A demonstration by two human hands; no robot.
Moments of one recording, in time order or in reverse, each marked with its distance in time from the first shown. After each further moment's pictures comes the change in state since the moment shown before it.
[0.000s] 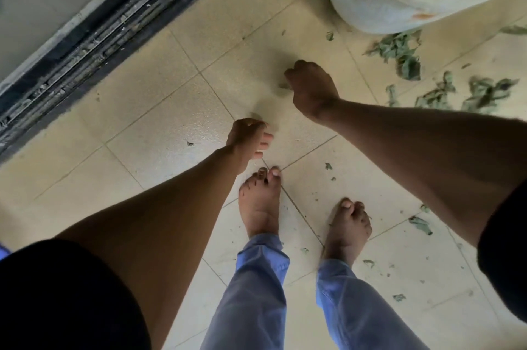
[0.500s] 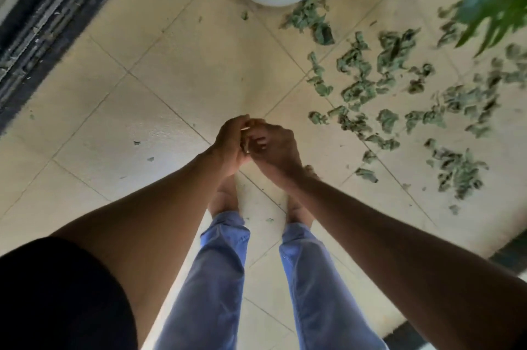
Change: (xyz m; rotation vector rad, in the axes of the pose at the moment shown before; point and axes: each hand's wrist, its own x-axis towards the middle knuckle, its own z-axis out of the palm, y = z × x) left_hand -0.045 -0.022 0.099 -0.311 -0.200 -0.139; right_hand -0.196 -0.034 0.002 1.027 0.192 0.471
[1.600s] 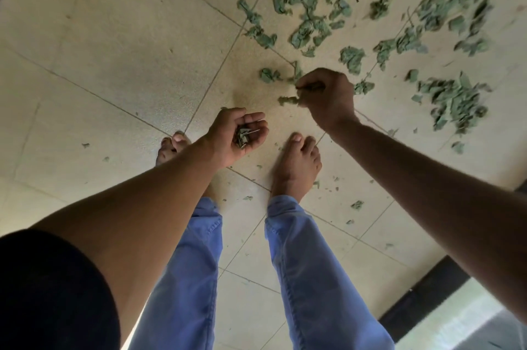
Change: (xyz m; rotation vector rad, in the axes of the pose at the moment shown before) left_hand 0.022 -0.081 0.078 0.083 -0.047 -0.139; right_hand -0.001 0.151 -0.150 0.026 0.329 0.211
